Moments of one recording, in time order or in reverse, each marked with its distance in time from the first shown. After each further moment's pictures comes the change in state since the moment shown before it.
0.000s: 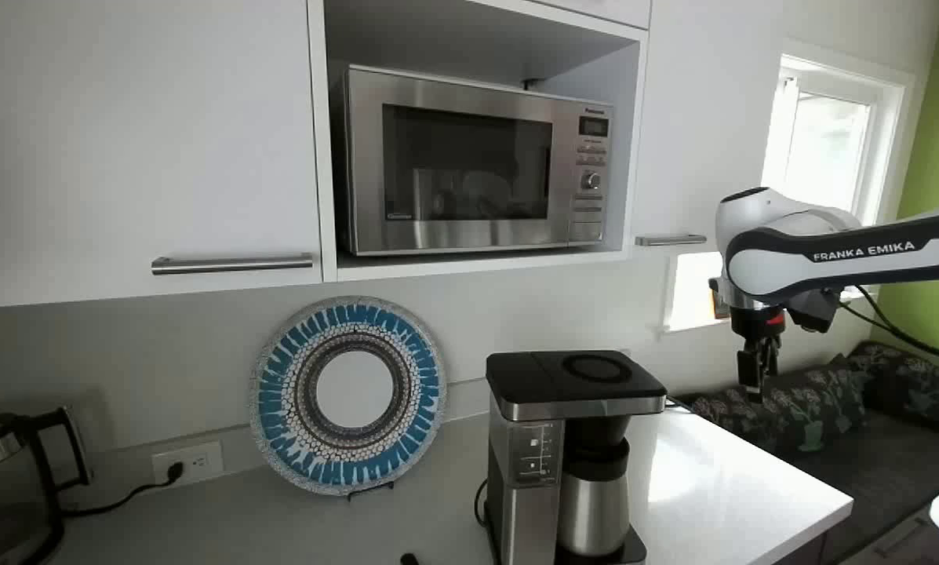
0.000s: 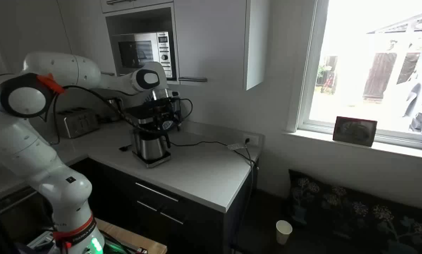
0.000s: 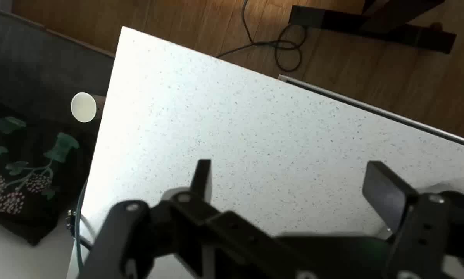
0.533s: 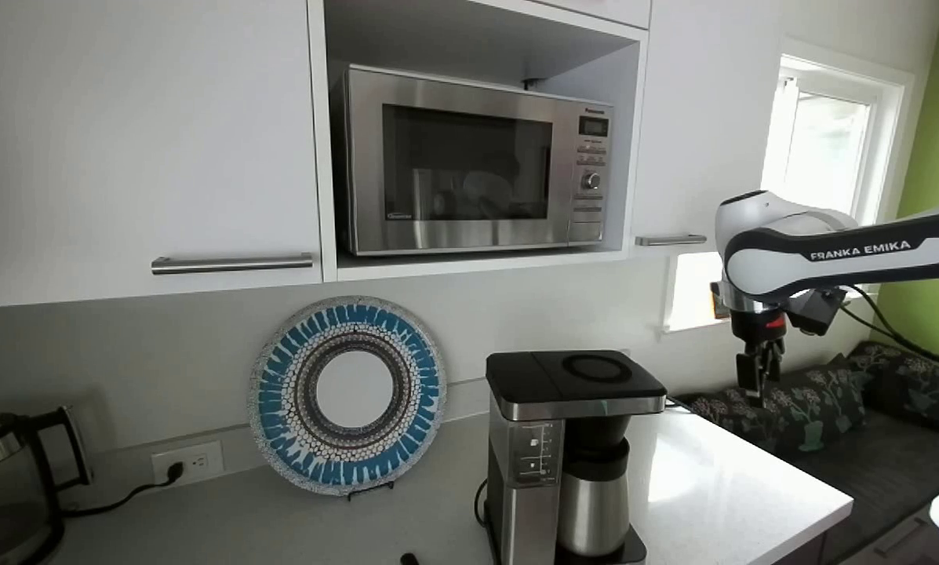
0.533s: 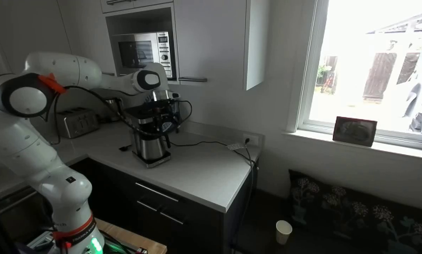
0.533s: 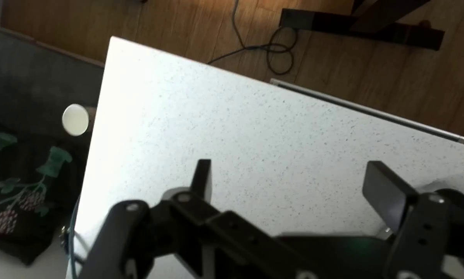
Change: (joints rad) arm 0.000 0.010 -0.005 0.001 0.026 -0.027 0.036
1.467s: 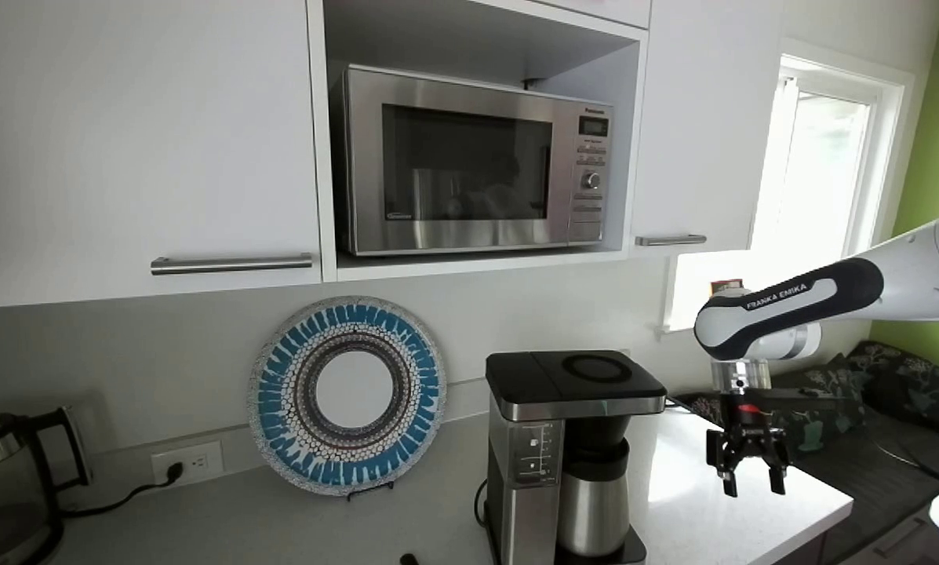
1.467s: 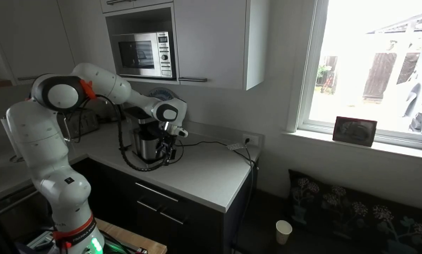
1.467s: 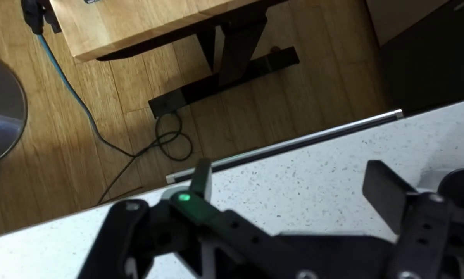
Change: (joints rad) arm -0.049 0.267 -0.065 -0.093 0.365 0.023 0.314
